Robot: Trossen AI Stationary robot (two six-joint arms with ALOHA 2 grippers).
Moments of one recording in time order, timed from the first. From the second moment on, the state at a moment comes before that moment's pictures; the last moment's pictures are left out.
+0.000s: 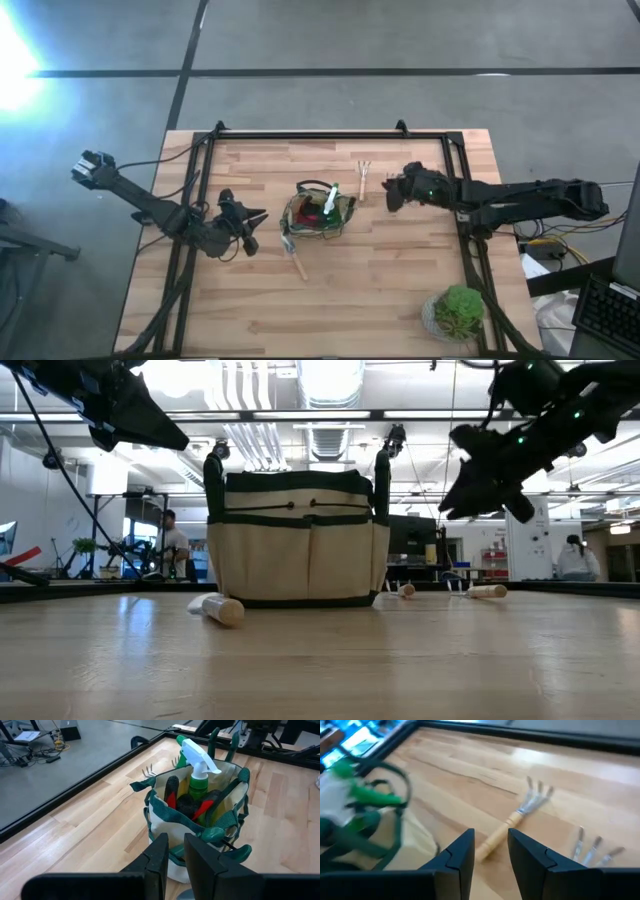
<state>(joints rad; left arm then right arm) -0.50 0.91 0.62 -0.38 -0.90 -0.63 -0.21 0.95 0.40 -0.02 0.33 0.70</state>
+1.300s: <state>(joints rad) -0.49 0.91 0.62 -0.40 -0.93 -0.63 -0.46 1.54 0.85 -0.71 0.16 0.82</state>
